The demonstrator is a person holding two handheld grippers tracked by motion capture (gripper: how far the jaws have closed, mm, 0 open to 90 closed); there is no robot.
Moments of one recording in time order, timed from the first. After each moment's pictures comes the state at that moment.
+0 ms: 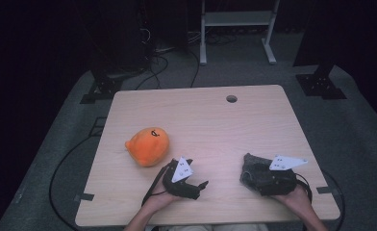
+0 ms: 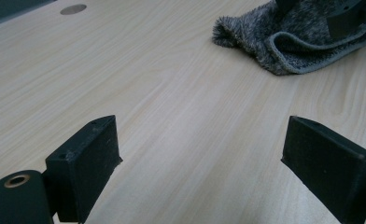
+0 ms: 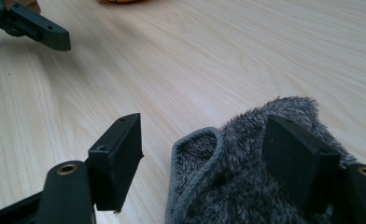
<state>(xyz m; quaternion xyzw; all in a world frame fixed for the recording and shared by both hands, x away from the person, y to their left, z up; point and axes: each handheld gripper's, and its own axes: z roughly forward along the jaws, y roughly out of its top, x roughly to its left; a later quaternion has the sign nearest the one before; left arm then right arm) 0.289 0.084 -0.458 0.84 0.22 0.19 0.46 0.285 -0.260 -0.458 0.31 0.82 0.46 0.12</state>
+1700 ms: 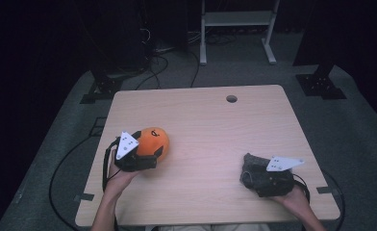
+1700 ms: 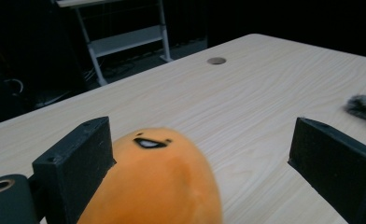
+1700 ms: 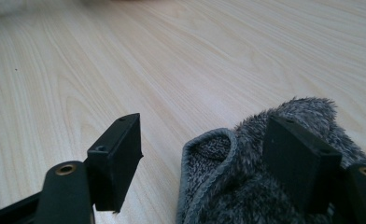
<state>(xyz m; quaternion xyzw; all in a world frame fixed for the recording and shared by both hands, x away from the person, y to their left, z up) 0.318 0.203 -0.393 0.74 0.35 0.31 0.49 0.284 -0.253 -0.459 0.30 0.83 0.46 0.11</state>
